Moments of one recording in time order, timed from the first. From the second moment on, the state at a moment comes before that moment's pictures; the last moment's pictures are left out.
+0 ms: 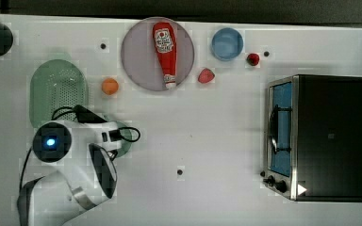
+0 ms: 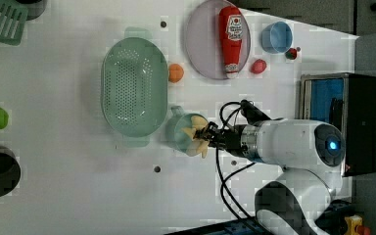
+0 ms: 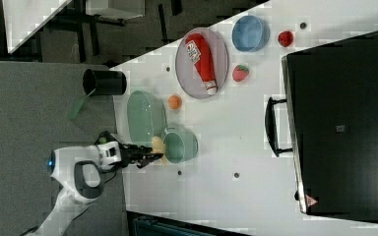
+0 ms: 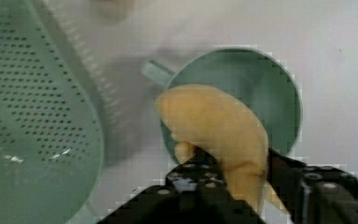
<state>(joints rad) 0.06 0.15 0.43 -2.35 -0.01 0.86 0.26</state>
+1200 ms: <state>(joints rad) 0.05 -0.11 0.21 -2.17 0.02 0.44 0.27</state>
